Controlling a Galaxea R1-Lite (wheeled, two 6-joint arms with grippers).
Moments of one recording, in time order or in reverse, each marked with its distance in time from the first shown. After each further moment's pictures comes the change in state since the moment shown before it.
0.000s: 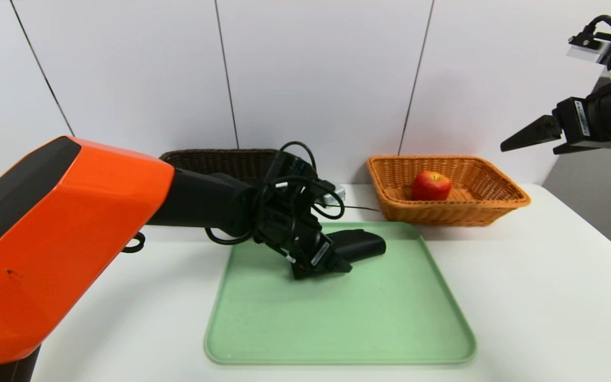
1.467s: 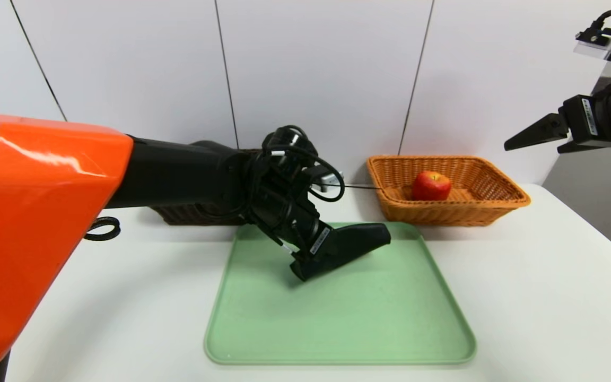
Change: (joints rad) left arm -0.016 -0.067 -0.139 0.276 0.009 -0.110; right arm 0.007 -0.027 0.016 0.000 0.001 0.002
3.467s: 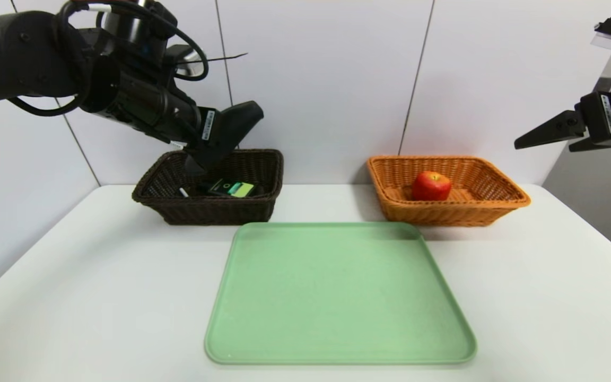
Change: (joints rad) left arm 0.322 -0.214 -0.213 0.140 0.363 -0.110; right arm 0.007 -0.060 0.039 -0.003 -0.002 0.006
